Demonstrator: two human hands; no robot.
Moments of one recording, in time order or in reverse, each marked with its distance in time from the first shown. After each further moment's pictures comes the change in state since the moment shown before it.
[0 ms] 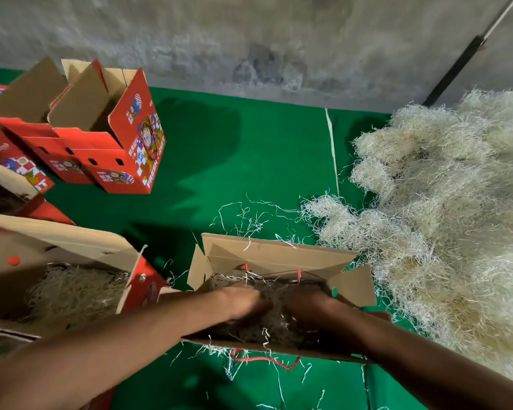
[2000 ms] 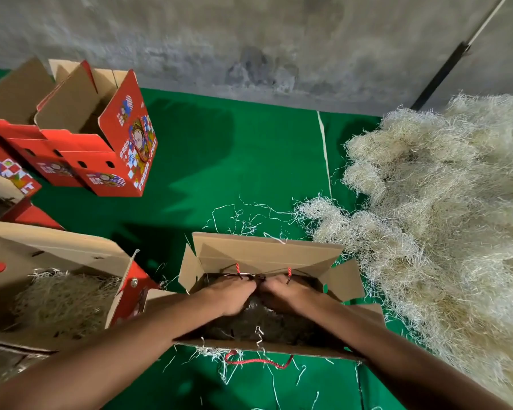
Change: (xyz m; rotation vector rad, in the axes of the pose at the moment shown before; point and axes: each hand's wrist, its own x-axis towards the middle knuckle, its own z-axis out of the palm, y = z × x) left_hand 0.002 -0.013 -0.005 -0.076 0.199 0.019; right_hand 0.021 0.007 -0.010 0.444 0.279 -0.023
